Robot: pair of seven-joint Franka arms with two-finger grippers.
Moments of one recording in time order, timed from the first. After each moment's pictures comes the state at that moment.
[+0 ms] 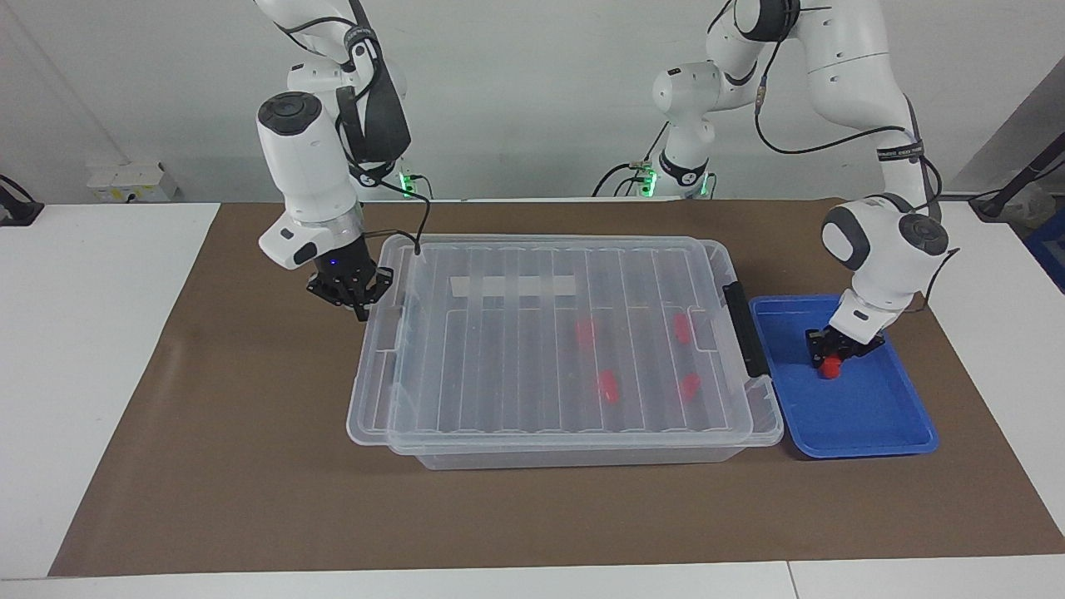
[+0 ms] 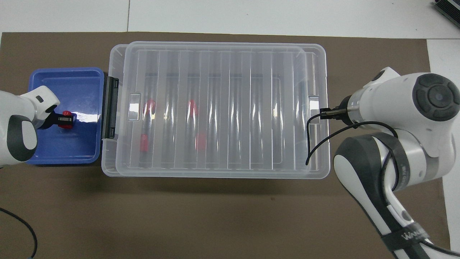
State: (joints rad) left arm 0.11 0.32 0.06 -2.02 0.00 2.44 0.29; right arm 0.08 0.04 0.13 -1.94 -0.03 2.13 0.18
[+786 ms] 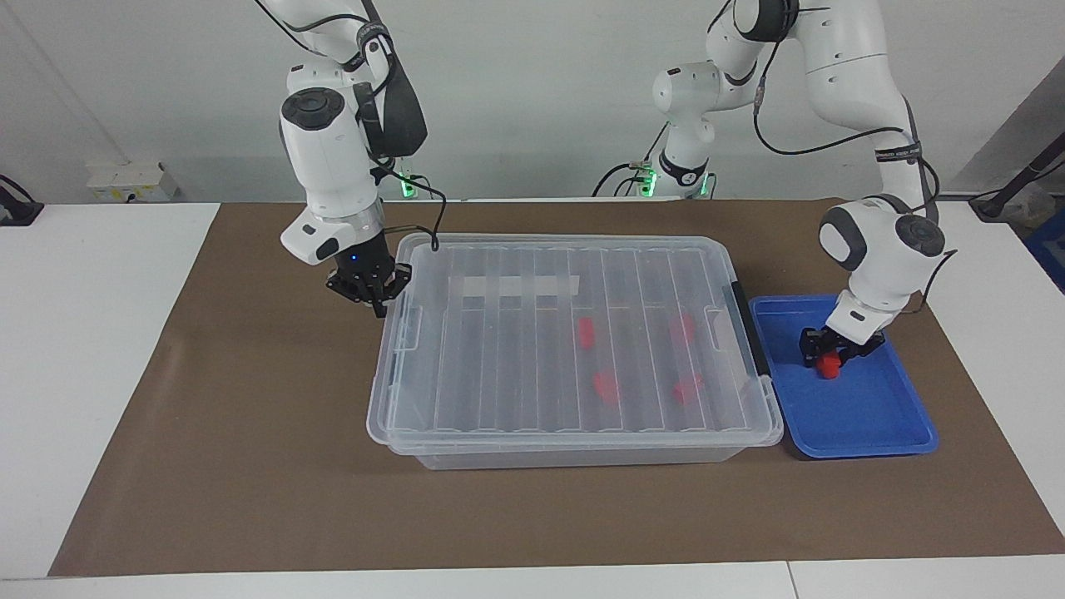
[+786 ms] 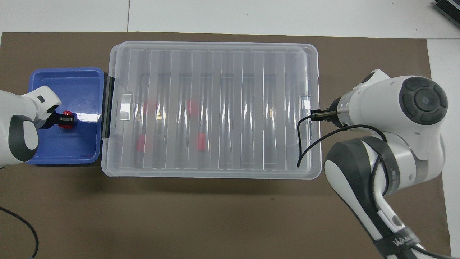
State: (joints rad) left arm 0.10 0.32 0.06 -2.03 0.00 2.44 0.29; right arm 0.11 0.04 0.13 -1.94 -0.03 2.13 0.20
